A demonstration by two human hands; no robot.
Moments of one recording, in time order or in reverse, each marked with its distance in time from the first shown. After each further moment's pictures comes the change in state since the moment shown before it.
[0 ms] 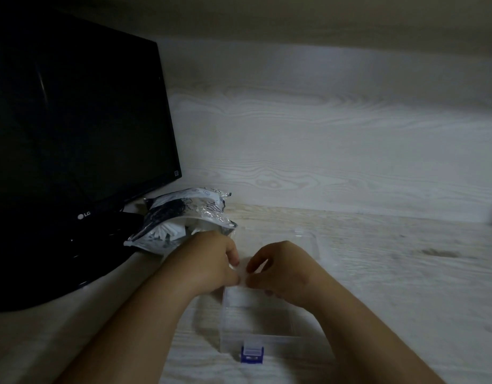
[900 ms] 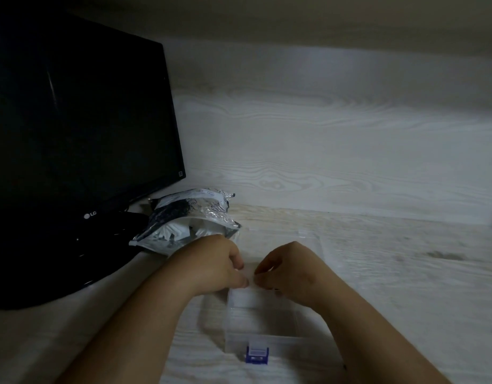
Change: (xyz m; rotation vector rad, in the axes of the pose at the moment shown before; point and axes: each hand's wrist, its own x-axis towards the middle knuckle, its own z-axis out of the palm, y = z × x) left_hand 0.003 -0.006 -0.001 -0.002 -0.081 0.011; right_hand 0.001 0.004 -0.002 -0.005 0.008 0.027
